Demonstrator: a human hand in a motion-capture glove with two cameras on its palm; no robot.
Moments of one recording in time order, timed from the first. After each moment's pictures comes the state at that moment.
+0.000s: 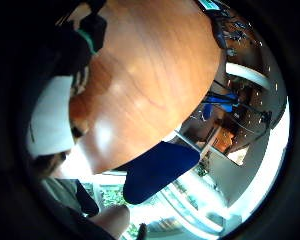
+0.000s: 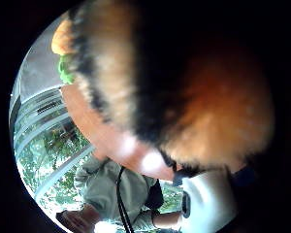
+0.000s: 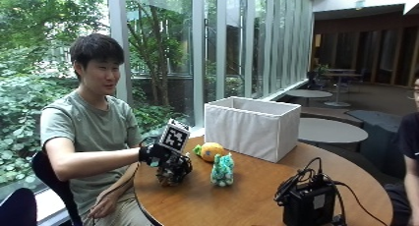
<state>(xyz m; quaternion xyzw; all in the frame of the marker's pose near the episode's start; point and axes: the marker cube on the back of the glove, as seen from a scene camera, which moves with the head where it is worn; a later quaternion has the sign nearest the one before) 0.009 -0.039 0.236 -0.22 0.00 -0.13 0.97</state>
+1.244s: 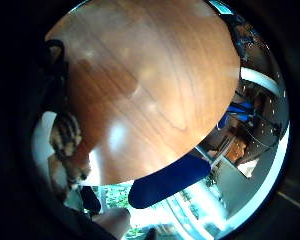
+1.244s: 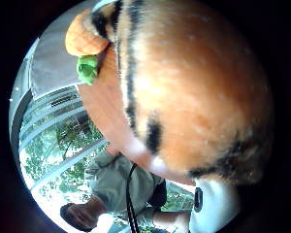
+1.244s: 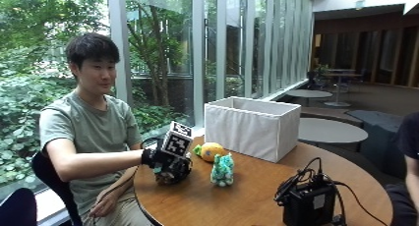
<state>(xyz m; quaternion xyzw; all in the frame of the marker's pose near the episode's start) -0.008 -0.052 0.270 -0.19 0.07 -0.06 0.98</state>
